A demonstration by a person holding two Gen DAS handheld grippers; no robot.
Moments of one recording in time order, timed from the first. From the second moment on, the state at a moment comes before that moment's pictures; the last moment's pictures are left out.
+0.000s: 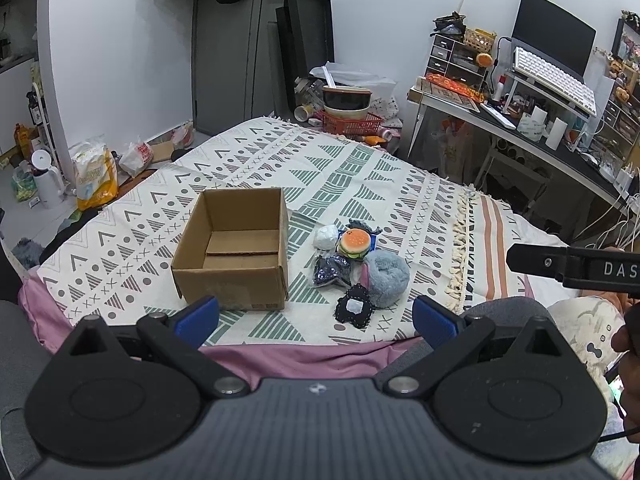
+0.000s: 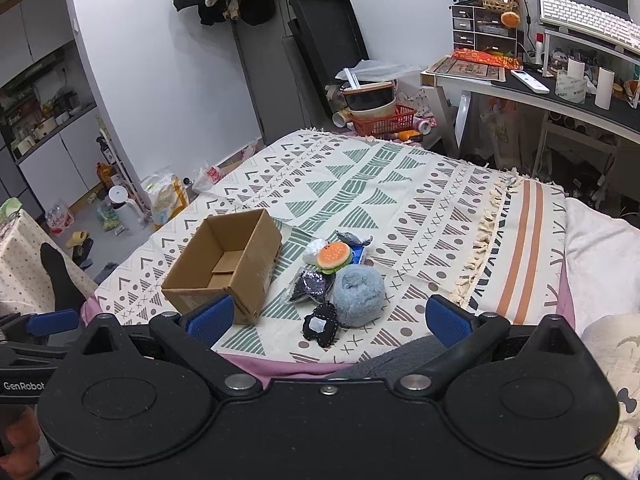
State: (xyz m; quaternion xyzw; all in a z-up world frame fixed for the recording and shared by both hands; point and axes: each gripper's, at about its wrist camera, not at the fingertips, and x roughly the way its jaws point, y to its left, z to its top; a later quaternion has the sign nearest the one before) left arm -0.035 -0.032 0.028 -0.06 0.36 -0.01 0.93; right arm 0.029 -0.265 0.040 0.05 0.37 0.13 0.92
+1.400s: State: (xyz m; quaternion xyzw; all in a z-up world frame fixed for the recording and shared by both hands) left arm 0.071 -0.054 -0.020 -0.09 0.38 -0.02 0.92; right arm 0.126 -0.306 -0.031 0.14 0.41 0.14 0.89
